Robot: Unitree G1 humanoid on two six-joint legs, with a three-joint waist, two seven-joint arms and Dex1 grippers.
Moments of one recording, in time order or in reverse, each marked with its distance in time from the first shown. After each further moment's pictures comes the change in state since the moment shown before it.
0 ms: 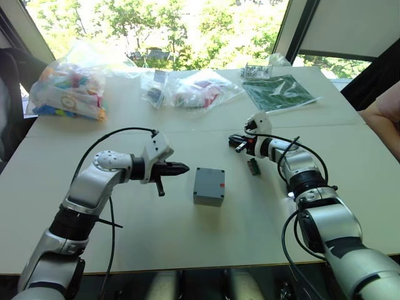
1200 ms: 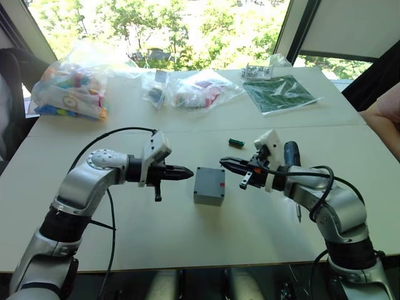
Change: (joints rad) left arm -0.003 0.048 0.026 -0.084 -0.150 0.093 -0.077; right arm 0.583 -0.146 -0.024 -1.347 0.344 0.668 -0.082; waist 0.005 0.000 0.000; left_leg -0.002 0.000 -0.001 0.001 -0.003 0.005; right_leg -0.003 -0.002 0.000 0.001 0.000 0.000
